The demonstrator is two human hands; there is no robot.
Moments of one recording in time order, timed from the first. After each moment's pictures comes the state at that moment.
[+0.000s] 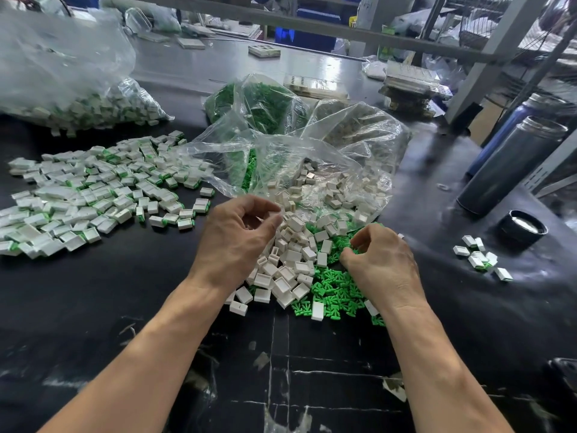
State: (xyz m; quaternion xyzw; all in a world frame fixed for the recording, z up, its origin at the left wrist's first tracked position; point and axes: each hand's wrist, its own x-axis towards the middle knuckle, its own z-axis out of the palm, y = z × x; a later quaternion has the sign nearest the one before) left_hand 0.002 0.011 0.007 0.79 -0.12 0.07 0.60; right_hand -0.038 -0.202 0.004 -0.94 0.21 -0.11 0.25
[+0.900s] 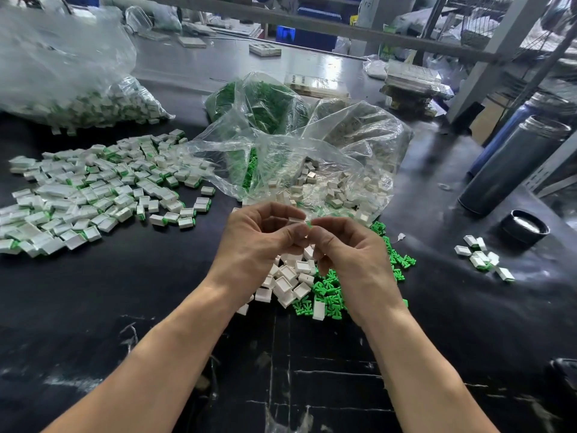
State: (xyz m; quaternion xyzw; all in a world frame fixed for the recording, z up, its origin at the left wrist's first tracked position) left_hand -0.010 -0.010 0.014 0.65 -0.10 -0.05 0.75; right_hand -0.046 -0.165 0.003 -0.69 0.04 -0.11 0.71
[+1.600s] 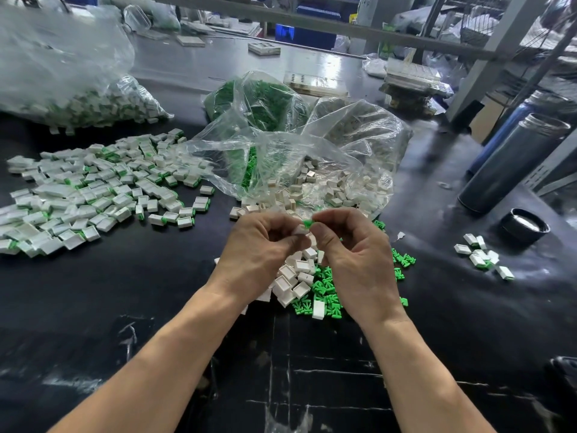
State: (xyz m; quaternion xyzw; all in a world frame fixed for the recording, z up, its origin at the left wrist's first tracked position) left_hand -0.011 -0.011 0.009 0.73 -0.14 -0.04 0.67; right_hand -0.048 -0.162 0.002 -0.76 -0.01 -0.21 0.62
